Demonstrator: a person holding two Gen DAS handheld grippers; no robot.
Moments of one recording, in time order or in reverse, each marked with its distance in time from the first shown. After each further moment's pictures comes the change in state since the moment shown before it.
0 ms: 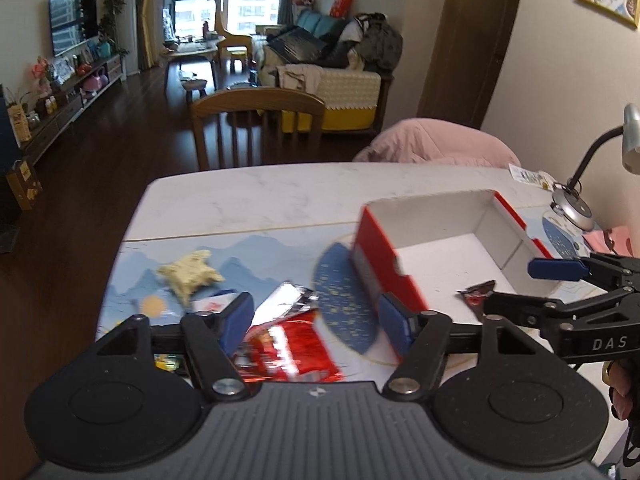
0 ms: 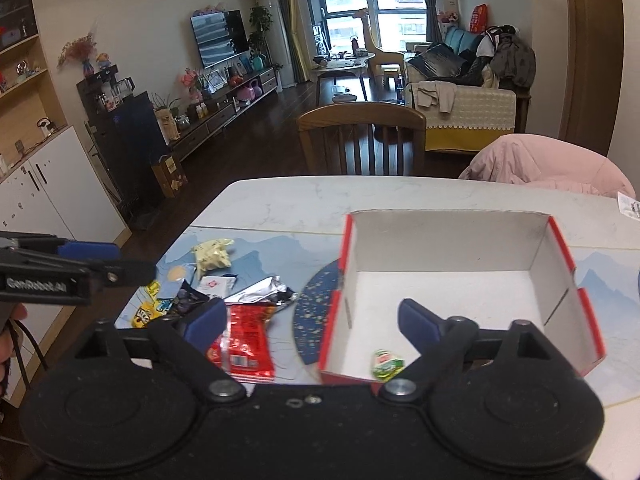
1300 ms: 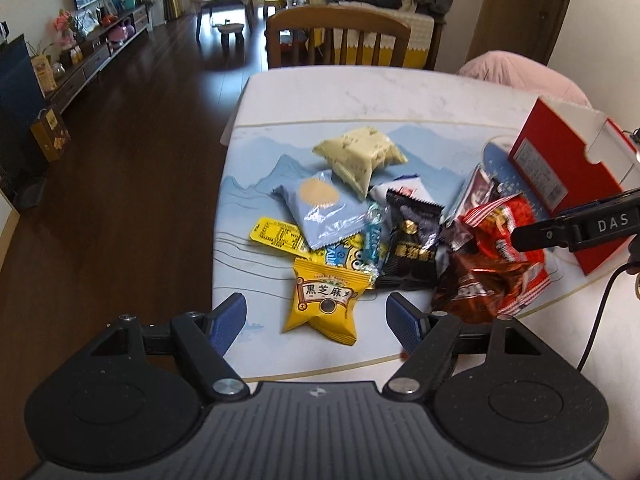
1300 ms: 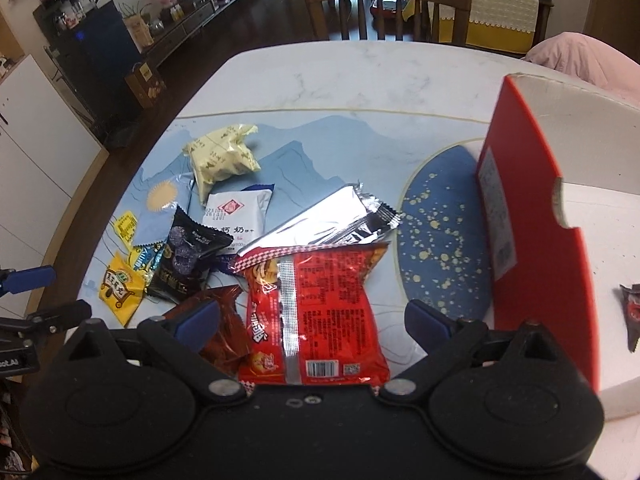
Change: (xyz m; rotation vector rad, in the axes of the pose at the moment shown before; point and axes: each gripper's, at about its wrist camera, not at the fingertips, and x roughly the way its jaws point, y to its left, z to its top) left arm 0.078 0.182 -0.090 -0.003 0.172 0.074; right arm 0.187 0.090 -0.019 0.047 0.342 -0.043
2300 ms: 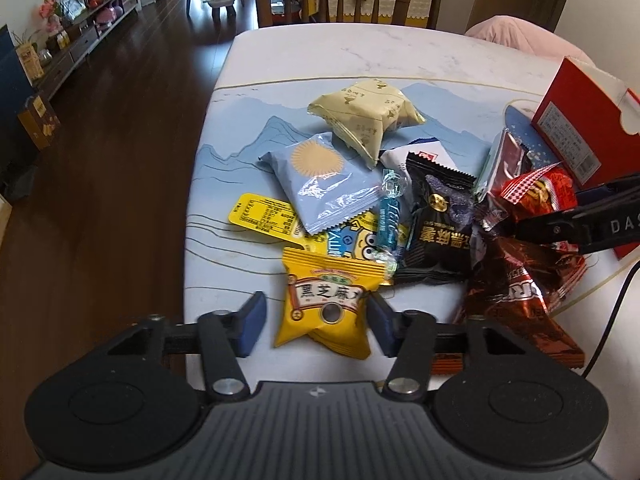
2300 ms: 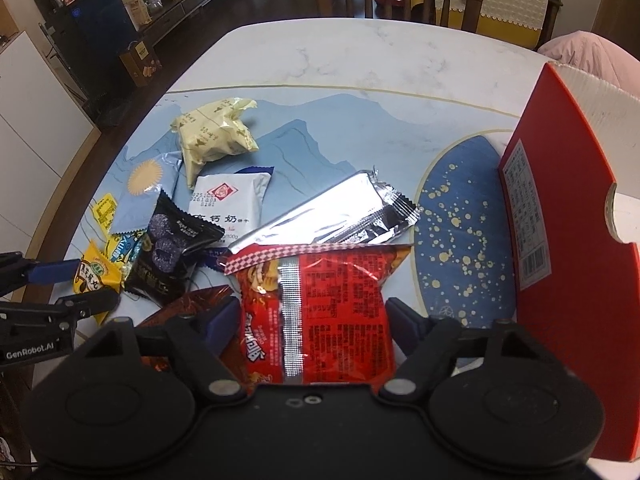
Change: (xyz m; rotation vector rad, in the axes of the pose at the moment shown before) left arm 0.053 -0.002 0.005 0.017 0.088 -0.009; right arm 0.027 0.008 0.004 -0.037 0.041 -0.026
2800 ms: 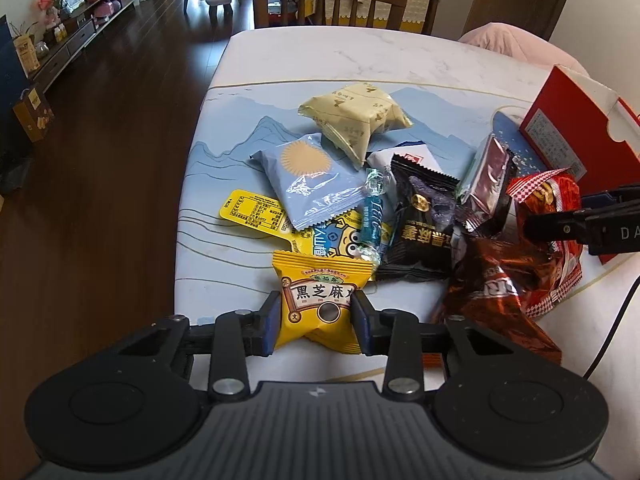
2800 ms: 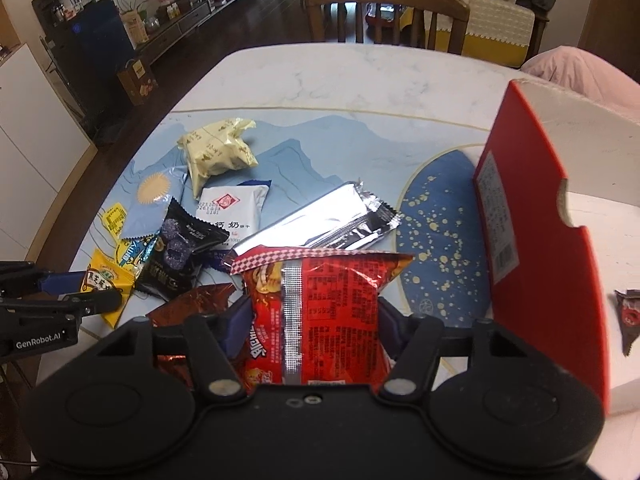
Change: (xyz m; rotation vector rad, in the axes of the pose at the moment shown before) left arm -0.009 -0.003 -0.004 -0.016 -0.008 -0.024; right arm -0.027 0.001 -0.013 0.008 -0.074 -0.029
